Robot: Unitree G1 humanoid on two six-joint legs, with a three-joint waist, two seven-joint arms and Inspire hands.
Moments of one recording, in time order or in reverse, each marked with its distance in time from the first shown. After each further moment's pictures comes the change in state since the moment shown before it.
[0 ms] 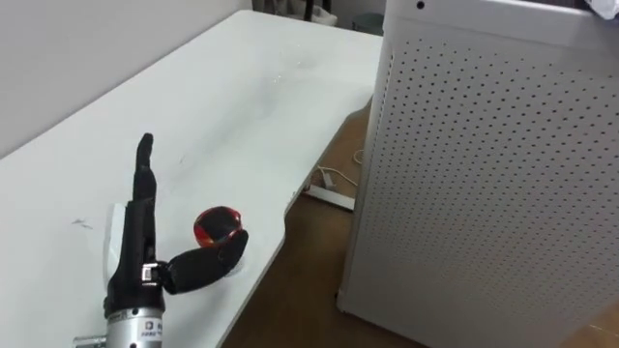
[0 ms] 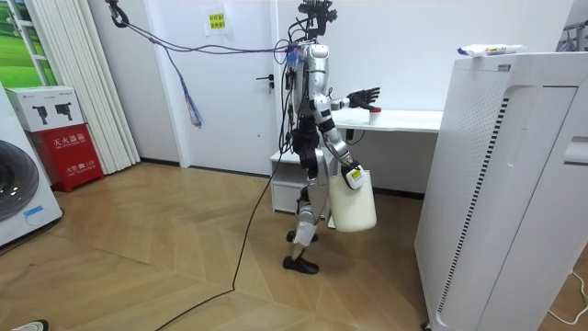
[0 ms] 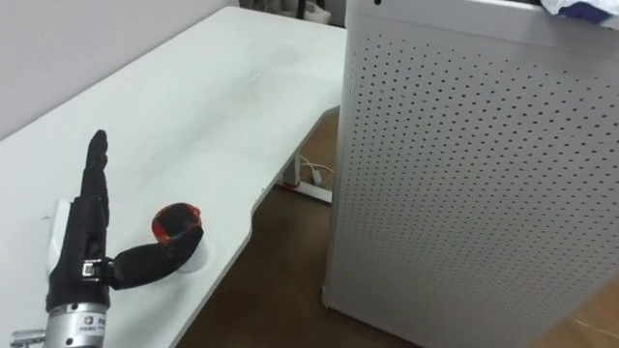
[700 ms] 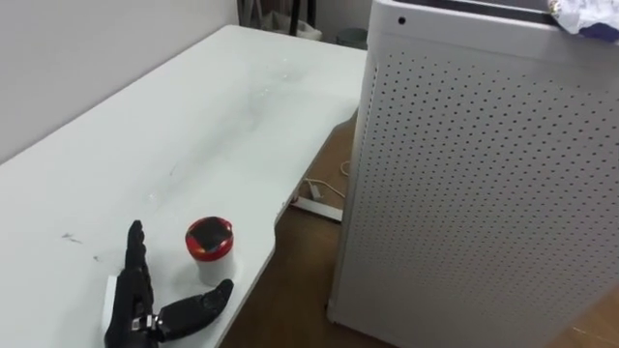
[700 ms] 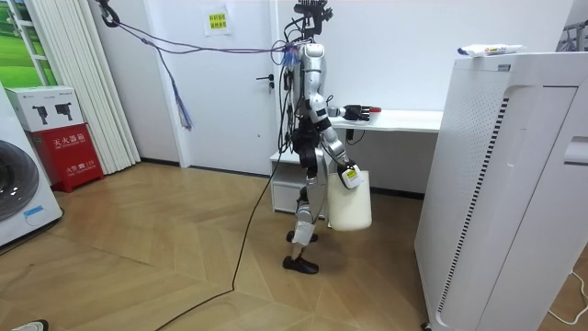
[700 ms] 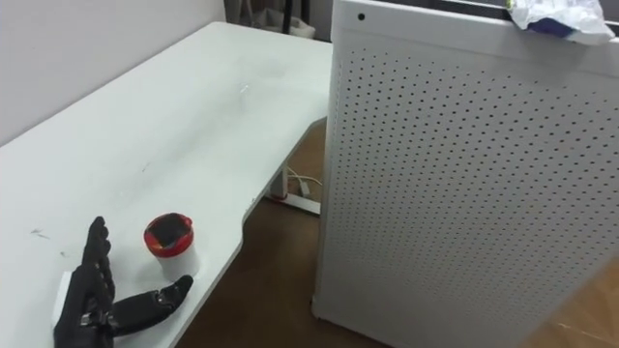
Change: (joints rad) left arm 0.021 -0.019 -0.018 0.232 -0.274 -0.023 -0.056; right arm 0.020 0.028 0.002 -0.002 -0.002 0.035 -0.002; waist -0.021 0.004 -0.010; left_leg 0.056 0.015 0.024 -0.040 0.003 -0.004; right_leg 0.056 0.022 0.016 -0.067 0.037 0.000
